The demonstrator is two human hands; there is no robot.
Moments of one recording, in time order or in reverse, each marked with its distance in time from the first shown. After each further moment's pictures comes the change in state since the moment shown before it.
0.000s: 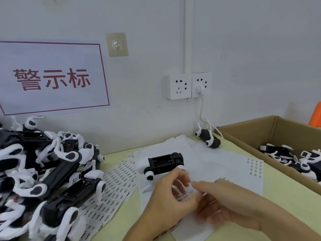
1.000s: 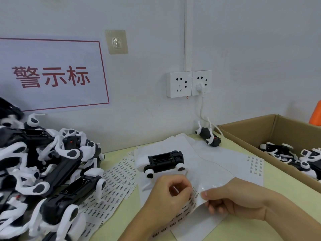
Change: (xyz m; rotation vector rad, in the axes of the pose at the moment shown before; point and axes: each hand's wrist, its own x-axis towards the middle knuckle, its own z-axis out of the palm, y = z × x) left_hand 0.002 -0.003 -0.006 -0.057 -0.119 -0.065; right_hand 0.005 0.009 -0.025 0.117 -0.058 -0.036
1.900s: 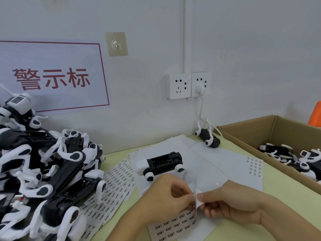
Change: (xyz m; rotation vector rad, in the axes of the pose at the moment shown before) left_hand 0.005 0.011 -0.016 0.097 -0.219 -0.147; right_hand 0.009 0.005 0.005 0.072 -0.034 0.037
